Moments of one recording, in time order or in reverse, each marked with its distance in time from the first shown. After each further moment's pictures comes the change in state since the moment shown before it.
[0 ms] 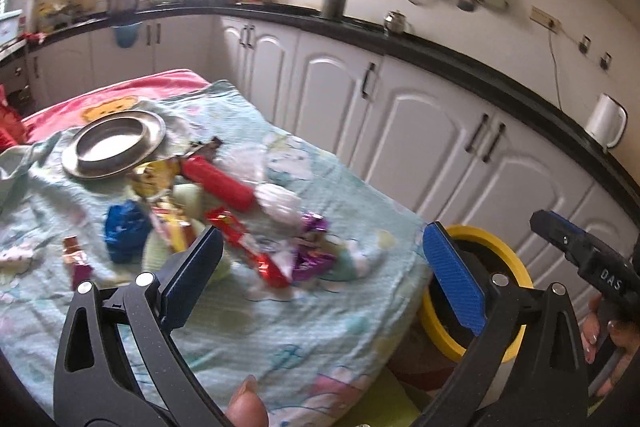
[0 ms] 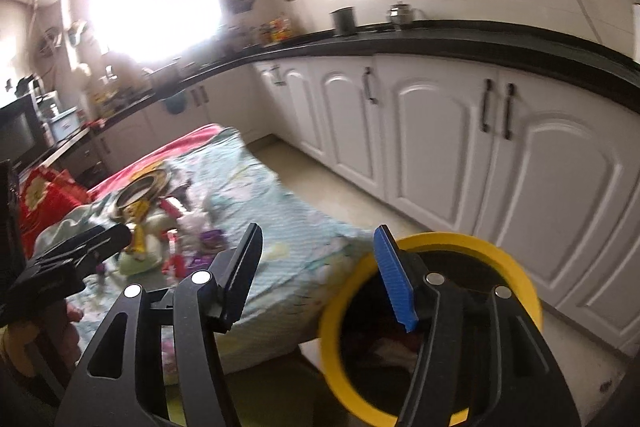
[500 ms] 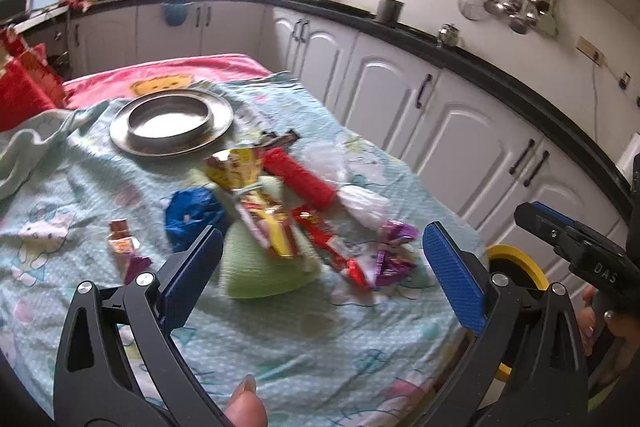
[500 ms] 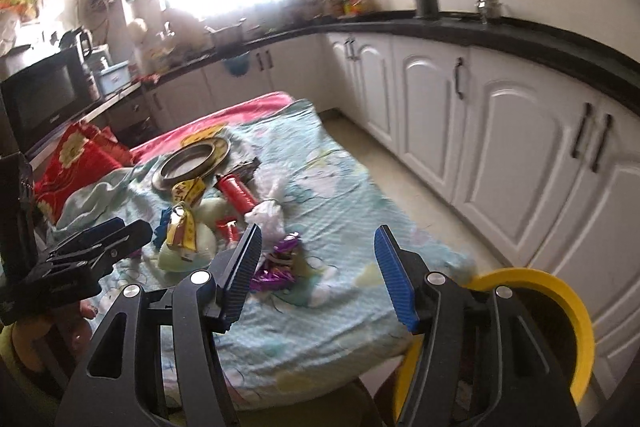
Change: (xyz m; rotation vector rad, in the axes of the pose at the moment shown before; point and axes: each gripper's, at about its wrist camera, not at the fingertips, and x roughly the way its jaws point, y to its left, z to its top) left arm 0.000 0.068 -0.002 -0.125 0.008 0.115; right arm 0.076 0.072 0.028 -0.147 0.115 0.181
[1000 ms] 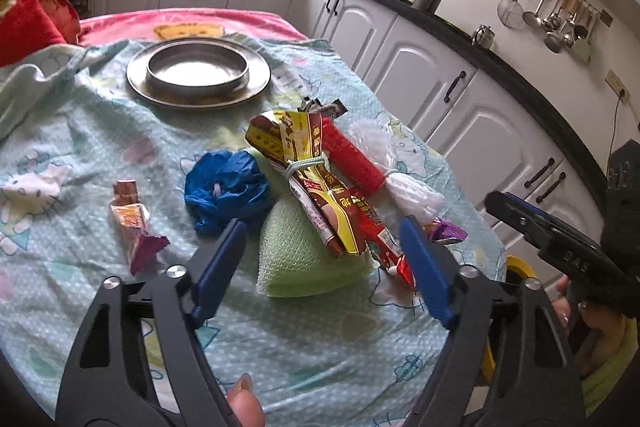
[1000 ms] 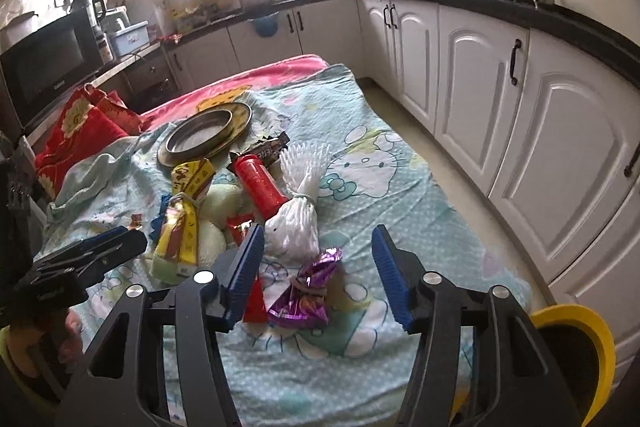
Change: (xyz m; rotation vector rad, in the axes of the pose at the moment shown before) left arm 0.032 0.046 -0.003 -0.156 0.108 -0.013; right arm 0.084 0.023 0.018 -0.067 0.131 0.088
